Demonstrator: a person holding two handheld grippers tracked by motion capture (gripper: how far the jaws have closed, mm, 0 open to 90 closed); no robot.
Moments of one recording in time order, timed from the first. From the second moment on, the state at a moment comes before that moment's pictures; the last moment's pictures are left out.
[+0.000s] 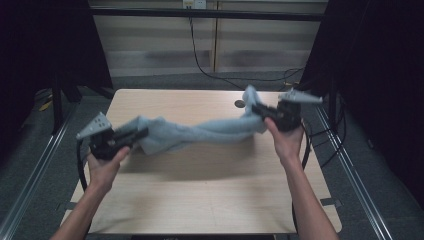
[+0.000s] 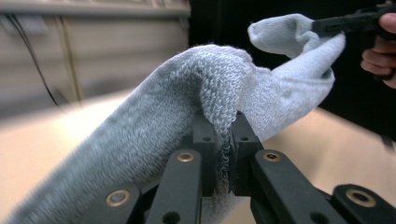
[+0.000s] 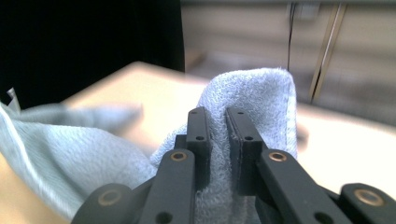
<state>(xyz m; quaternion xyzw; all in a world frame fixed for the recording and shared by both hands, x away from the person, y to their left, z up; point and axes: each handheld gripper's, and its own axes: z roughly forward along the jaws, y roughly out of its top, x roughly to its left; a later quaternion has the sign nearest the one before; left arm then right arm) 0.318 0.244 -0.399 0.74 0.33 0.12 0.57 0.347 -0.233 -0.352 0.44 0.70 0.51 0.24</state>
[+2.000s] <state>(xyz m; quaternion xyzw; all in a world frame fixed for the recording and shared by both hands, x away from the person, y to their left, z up) 0.323 0.247 -0.503 0.84 0.35 0.07 0.40 0.351 -0.270 -0.455 0.50 0.74 0.41 0.17</state>
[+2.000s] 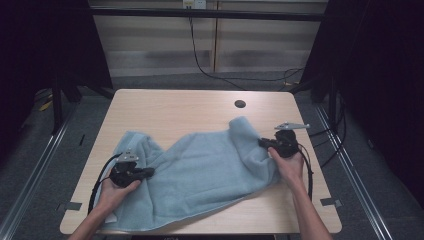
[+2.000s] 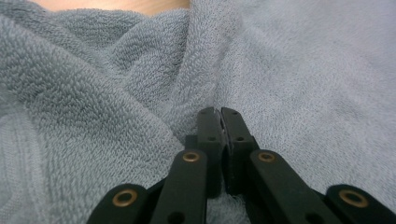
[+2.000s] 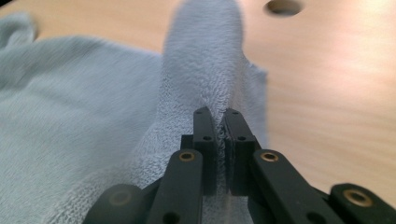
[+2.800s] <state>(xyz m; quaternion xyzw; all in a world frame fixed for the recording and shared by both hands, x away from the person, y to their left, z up) 0.316 0.249 -0.473 0.82 0.35 0.05 0.45 0.299 -0.273 -0.450 0.49 0.75 0.41 0.16</state>
